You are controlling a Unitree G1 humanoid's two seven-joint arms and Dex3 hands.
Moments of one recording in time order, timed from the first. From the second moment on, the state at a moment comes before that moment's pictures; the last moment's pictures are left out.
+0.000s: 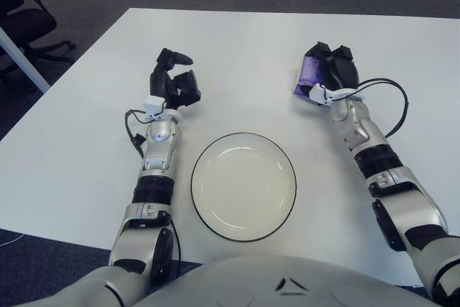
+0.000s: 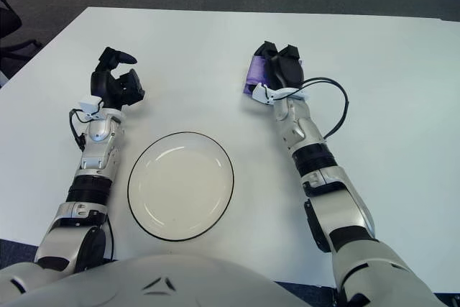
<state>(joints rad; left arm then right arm) -0.34 0.02 0.11 0.34 -0.08 -0.33 0.12 -0.56 -0.38 0.23 0.45 -0.68 -0.06 -0.29</state>
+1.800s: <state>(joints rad) -0.36 0.04 0.12 0.40 -0.10 -0.32 0.08 -0.53 -0.32 0.21 -0.10 -0.31 -0.27 0.23</state>
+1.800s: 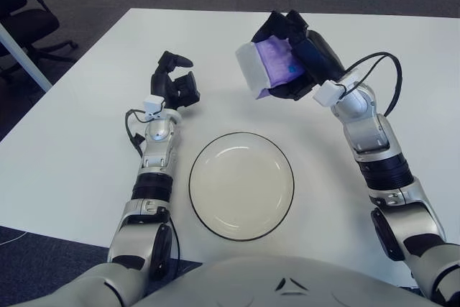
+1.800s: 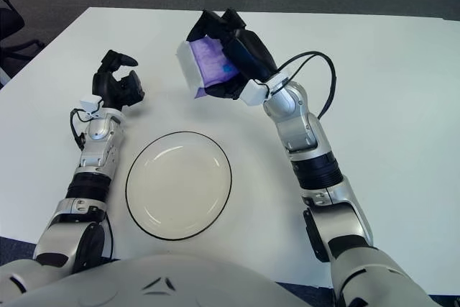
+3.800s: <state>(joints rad) -0.33 0.03 0.09 0.30 -0.04 -0.23 0.15 -0.43 -0.27 0.35 -0.17 0.18 -0.38 0.75</state>
